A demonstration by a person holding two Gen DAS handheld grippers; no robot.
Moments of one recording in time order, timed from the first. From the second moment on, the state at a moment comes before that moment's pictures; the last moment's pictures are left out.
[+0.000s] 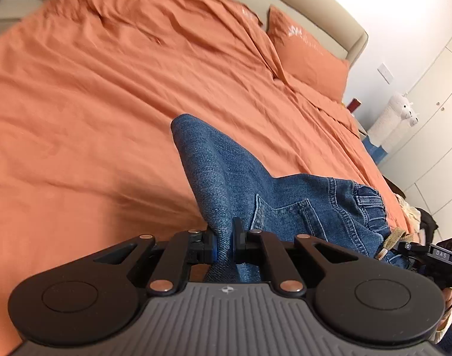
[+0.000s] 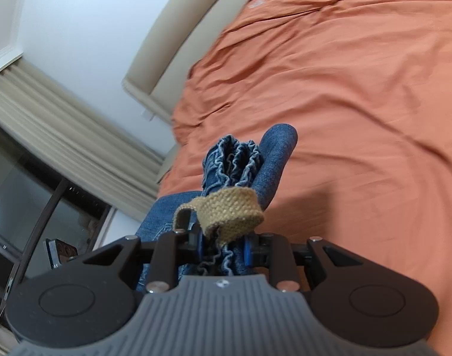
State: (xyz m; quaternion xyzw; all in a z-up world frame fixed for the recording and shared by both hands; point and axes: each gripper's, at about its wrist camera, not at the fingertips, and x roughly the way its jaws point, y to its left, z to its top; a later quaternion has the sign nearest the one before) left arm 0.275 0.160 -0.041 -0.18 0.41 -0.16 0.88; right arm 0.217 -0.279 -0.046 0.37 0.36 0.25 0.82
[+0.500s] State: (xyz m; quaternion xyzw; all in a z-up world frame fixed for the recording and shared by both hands) left arm 0.247 0.307 0.000 -0.15 0.40 -0.06 0.90; right arm 0.250 -0.088 -0.020 0.33 0.38 0.32 0.80
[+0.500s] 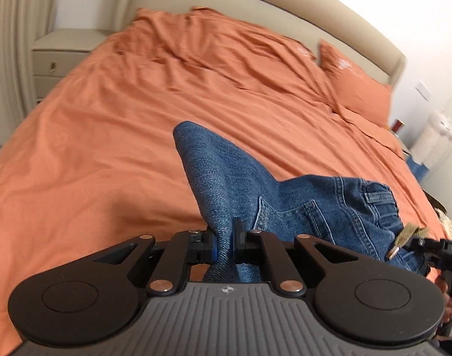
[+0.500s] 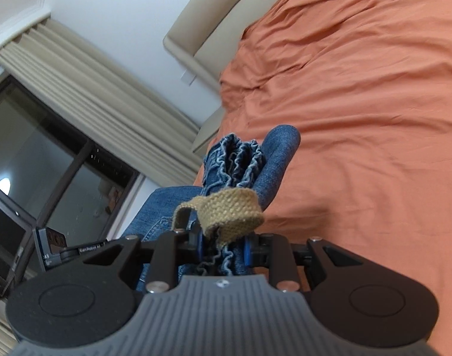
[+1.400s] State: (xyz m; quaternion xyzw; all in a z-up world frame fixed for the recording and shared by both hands) left arm 0.301 0.409 -0.151 -0.17 0.46 -0.01 0.87; right arm 0.319 -0.020 -0.193 0.31 0.48 0.27 0.78
